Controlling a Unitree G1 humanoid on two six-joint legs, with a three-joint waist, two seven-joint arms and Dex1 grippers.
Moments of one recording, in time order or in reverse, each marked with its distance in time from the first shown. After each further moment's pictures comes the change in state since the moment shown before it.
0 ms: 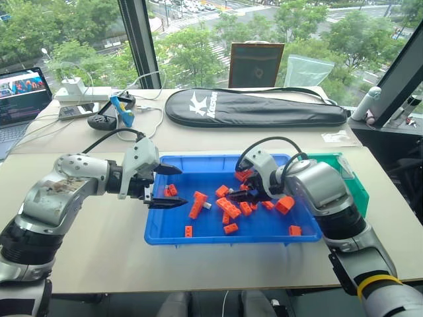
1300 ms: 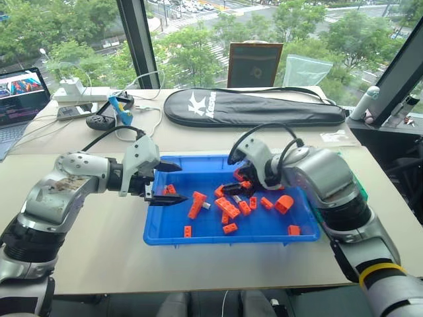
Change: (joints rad) left arm -0.014 -0.017 -0.002 0.017 0.027 -0.008 -0.001; right arm -0.075 -0.020 0.040 -0.108 0.149 0.115 -0.039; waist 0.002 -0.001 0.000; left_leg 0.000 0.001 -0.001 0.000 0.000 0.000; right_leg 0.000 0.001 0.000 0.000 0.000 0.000
